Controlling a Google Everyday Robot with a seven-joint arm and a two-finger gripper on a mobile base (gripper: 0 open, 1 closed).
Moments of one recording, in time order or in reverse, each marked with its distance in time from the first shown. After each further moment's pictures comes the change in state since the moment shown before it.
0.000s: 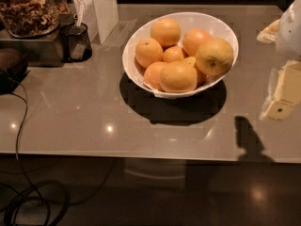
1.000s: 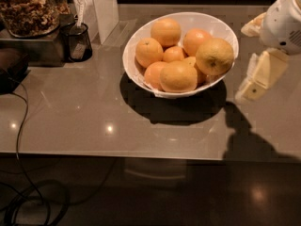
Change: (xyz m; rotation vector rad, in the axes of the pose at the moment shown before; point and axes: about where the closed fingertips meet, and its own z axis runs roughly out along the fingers) arm -0.032 -0.038 0.023 -0.010 -0.205 0.043
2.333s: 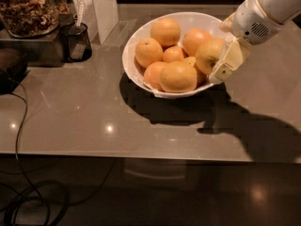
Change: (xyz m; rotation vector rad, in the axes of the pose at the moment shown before) arm -0.027 -0.062 0.055 -0.041 -0.113 0.040
